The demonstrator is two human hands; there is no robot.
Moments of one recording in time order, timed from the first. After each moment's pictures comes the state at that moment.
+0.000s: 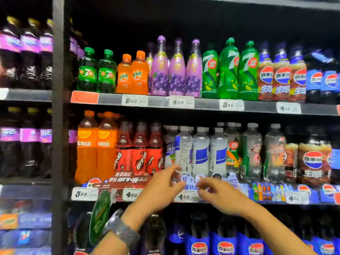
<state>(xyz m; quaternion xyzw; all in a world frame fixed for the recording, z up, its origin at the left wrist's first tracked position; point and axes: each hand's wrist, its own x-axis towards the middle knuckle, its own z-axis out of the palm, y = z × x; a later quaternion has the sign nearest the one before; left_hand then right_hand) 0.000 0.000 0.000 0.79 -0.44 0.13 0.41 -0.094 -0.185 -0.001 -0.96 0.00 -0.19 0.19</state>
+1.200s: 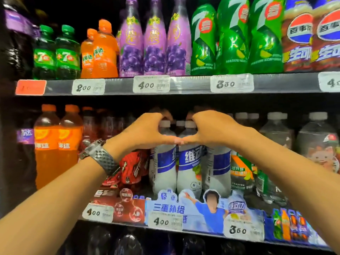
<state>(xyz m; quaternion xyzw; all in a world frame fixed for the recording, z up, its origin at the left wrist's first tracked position) 0.099 -0.082 0.131 0.84 -0.42 0.29 0.20 0.028 -0.279 0.145 -0.93 -0.09 -0.34 -0.09</state>
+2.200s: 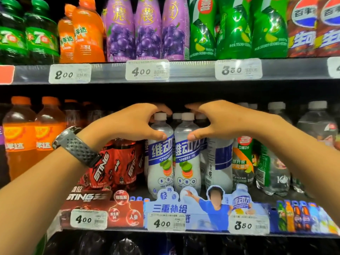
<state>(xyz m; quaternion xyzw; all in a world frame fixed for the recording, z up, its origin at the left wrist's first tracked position) 0.116 -0.066 0.144 0.83 -0.49 0.22 0.14 0.012 -0.291 0.150 -0.96 -0.10 -0.26 -0.07</state>
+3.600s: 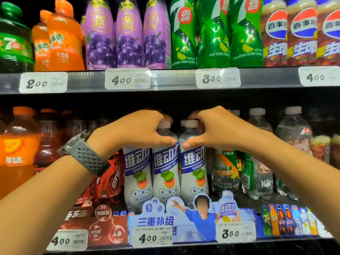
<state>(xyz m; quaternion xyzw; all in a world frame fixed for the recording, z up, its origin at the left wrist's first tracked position) 0.099 -0.113 0.149 0.84 -0.46 0.29 0.05 -0.002 -0.307 0.139 -0.93 -0.06 -0.35 -0.03</state>
